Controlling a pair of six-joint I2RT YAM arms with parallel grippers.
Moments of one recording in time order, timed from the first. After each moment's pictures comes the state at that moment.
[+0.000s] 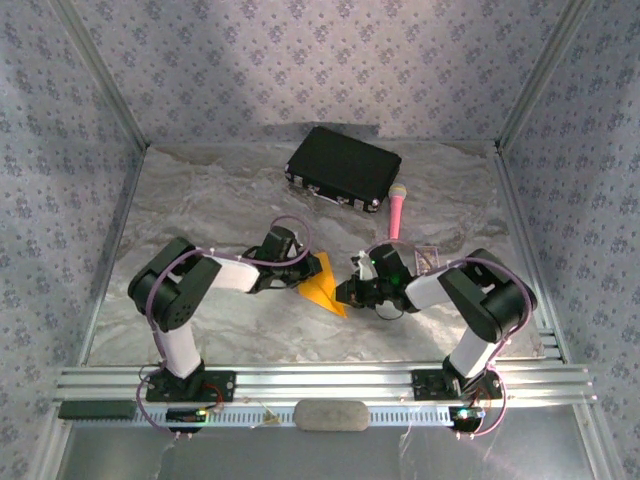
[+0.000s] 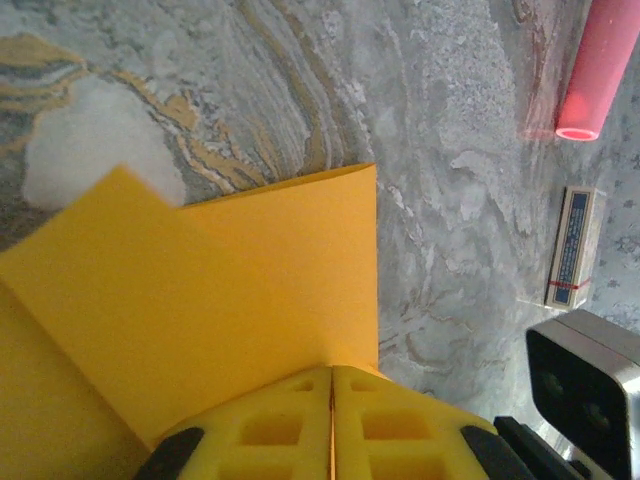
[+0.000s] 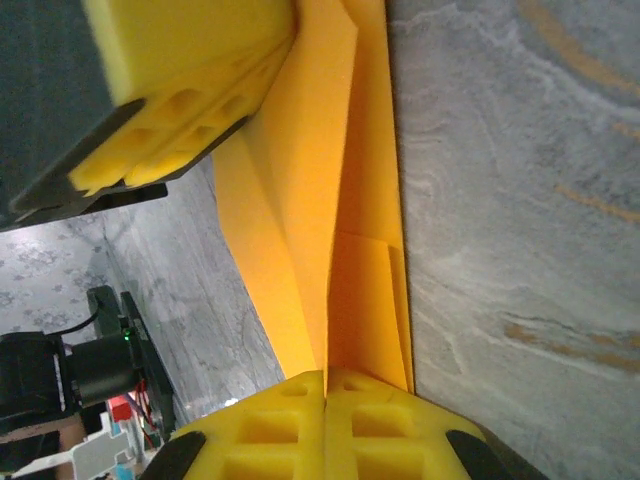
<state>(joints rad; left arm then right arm) -0.66 1.79 0.72 0.33 0.38 -1.05 0.59 1.68 0.47 0.45 -0.70 0.85</state>
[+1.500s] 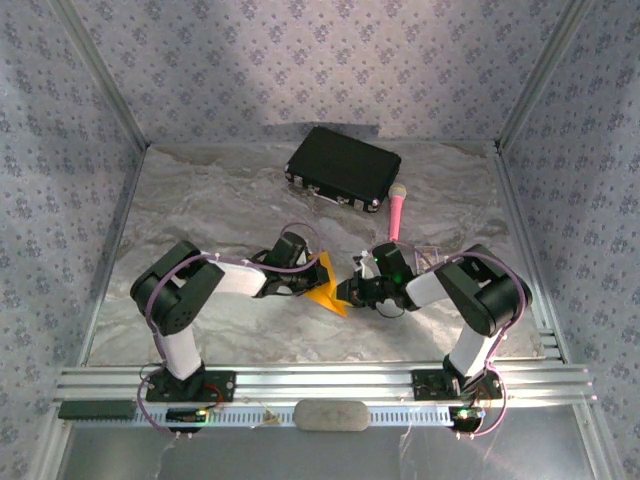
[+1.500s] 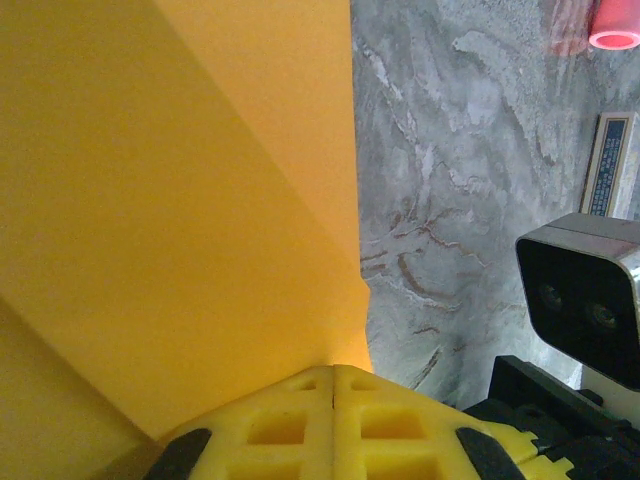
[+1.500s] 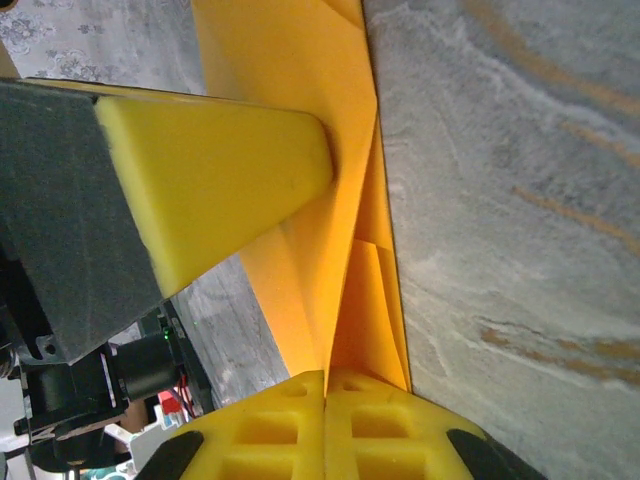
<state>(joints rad) -0.75 1.79 0.74 0.27 0.36 -1.06 0.56 1.72 0.48 0.47 -0.77 0.92</state>
